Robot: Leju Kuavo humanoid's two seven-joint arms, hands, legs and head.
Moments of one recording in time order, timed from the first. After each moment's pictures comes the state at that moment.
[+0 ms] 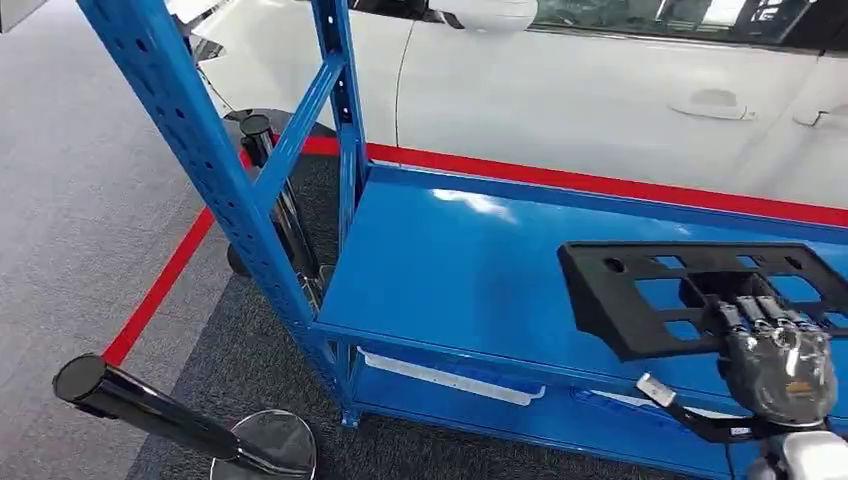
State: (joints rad) left arm -0.01 0.05 -1.03 -0.05 1.22 0.02 -0.07; right arm -0.06 -0.28 -0.08 -1.65 1.44 -0.69 -0.48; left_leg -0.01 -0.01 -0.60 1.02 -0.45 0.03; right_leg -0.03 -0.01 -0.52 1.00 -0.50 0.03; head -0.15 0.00
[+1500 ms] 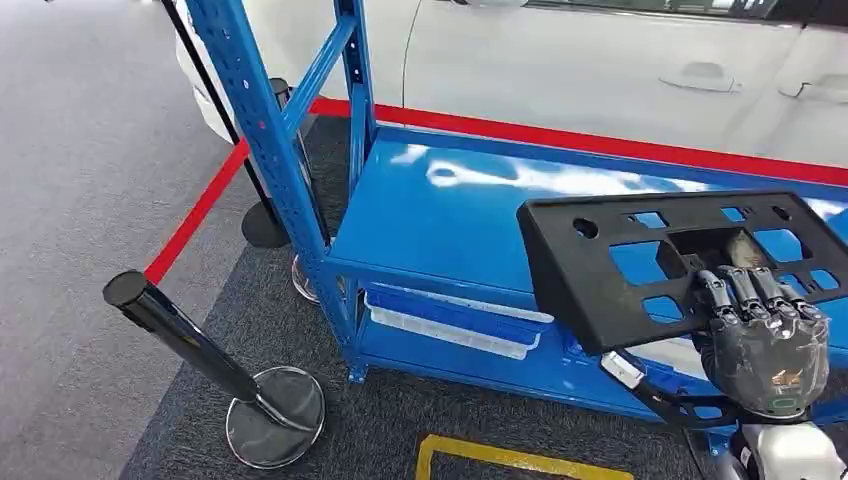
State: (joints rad) left arm -0.01 0.04 -1.05 -0.05 1.19 0.00 -0.07; right arm -0.07 -0.47 0.23 -1.87 1.50 -0.69 -0.07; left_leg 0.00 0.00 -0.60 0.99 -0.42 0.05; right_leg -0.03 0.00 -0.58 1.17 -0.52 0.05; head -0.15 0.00
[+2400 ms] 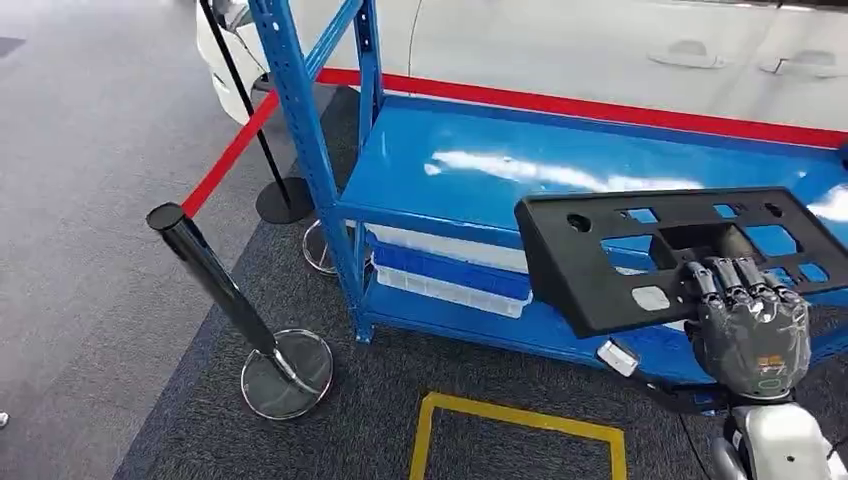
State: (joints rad) left arm -0.02 0.05 -1.07 -0.04 1.17 -0.03 -0.09; right arm -0.12 -0.46 0.25 -1.77 1.46 -0.69 -0.09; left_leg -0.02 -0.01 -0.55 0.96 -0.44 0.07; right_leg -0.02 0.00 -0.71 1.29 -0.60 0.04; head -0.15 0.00
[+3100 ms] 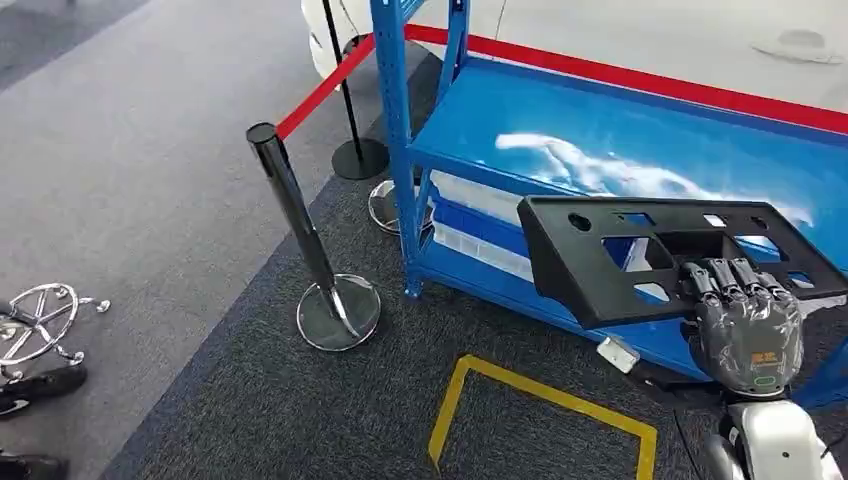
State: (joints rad) left arm -0.02 0.04 -1.08 -0.02 1.16 -0.04 -0.09; right arm -0.11 -0.41 0.20 -1.75 1.43 -0.69 -0.15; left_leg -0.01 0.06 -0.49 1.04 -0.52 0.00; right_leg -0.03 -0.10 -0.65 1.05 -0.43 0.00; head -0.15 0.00
